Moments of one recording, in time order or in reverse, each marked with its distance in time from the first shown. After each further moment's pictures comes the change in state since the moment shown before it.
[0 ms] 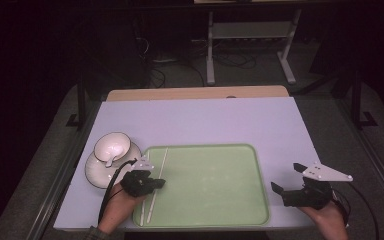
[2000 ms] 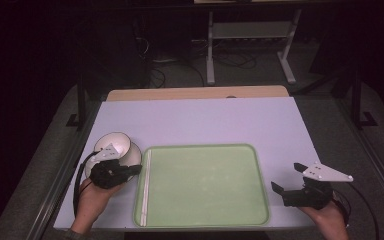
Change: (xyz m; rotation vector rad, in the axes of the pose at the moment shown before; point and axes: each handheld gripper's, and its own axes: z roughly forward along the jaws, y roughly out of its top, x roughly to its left) left arm 0.033 -0.003 -0.073 -0.185 0.067 -0.079; right arm 0.001 0.001 -0.001 -0.002 -0.005 -0.005
